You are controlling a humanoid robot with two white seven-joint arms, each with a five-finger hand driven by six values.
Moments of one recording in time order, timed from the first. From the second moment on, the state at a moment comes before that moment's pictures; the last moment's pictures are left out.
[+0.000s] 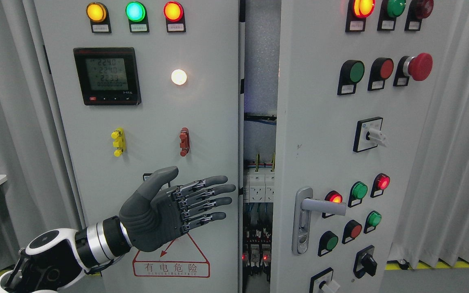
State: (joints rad) left arm -0.72 0.33 -0.13 -1.68 0.92 0.68 -0.66; right arm 0.11 0.00 0.30 -0.04 -0.21 -0.36 0.18
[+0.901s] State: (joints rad) left arm -0.96 0.30 -0.25 -1.51 1.07 0.57 -0.73; right arm 0.11 0.00 0.30 -0.04 -0.21 -0.36 0.18
